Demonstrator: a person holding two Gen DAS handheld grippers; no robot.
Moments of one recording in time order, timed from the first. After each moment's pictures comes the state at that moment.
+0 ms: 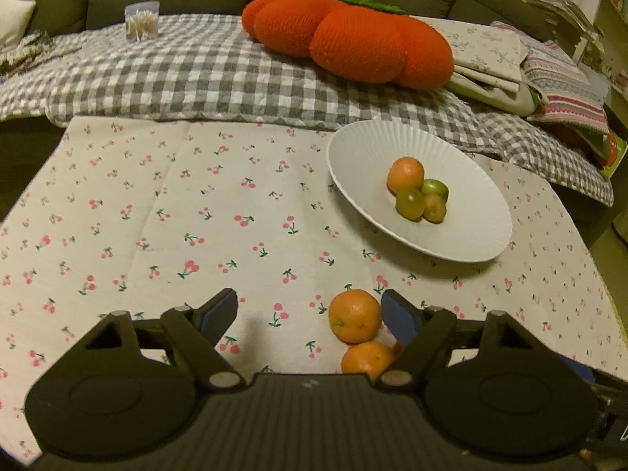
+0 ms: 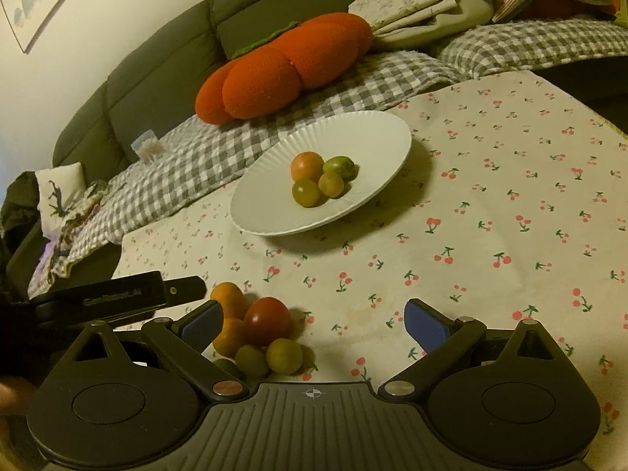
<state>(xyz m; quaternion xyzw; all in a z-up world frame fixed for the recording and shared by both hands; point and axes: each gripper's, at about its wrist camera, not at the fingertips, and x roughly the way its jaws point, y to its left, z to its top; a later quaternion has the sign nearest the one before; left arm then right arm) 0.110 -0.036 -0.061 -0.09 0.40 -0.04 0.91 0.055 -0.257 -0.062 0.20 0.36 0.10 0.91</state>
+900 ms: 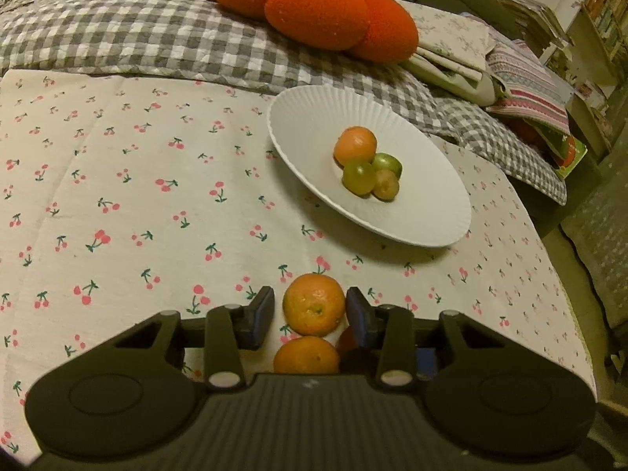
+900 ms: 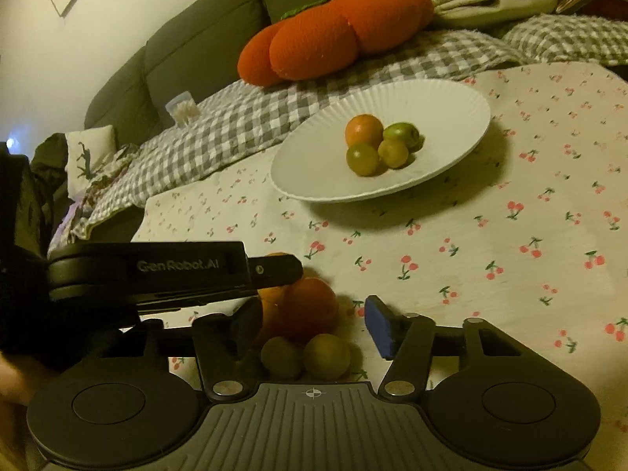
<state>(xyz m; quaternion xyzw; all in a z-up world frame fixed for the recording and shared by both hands) 0.130 -0.049 -0.088 -0.14 0.42 -0.12 0.89 0.081 -0.222 -0.091 0.17 0.37 0.17 0.90</state>
